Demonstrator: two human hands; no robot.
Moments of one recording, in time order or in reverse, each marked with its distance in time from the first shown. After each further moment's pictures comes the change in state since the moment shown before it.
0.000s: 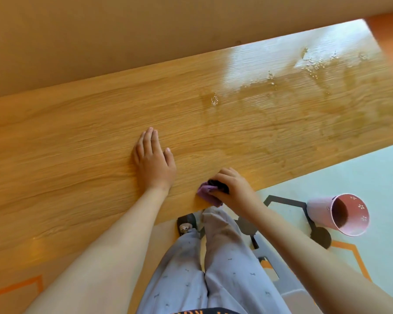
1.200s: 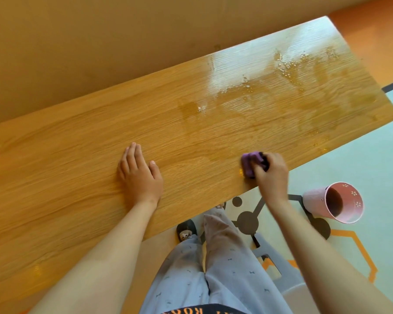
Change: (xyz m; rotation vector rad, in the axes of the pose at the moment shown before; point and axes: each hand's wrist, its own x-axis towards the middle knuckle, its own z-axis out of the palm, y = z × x) left_hand 0.000 0.002 -0.001 0.033 -0.008 0.000; right_hand -0.012 0.053 -0.056 -0.037 0.597 0.585
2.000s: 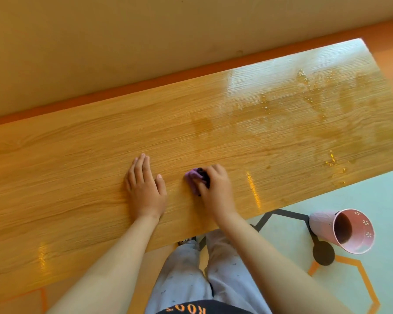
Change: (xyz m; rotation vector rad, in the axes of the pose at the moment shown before) left_hand 0.003 0.004 -0.001 0.011 -0.006 -0.030; right_hand -0.012 -0.096 0.067 0.150 -0.339 -0.285
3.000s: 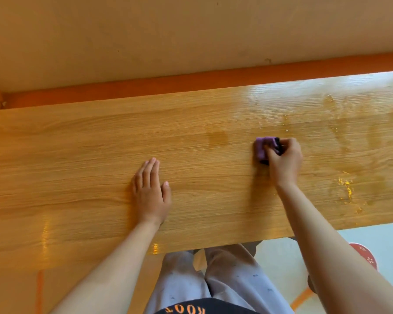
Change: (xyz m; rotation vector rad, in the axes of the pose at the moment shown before) left_hand 0.001 0.004 -0.003 0.007 -0.030 -0.049; right_hand 0.126 0.059 -0.089 -0.003 0.283 0.232
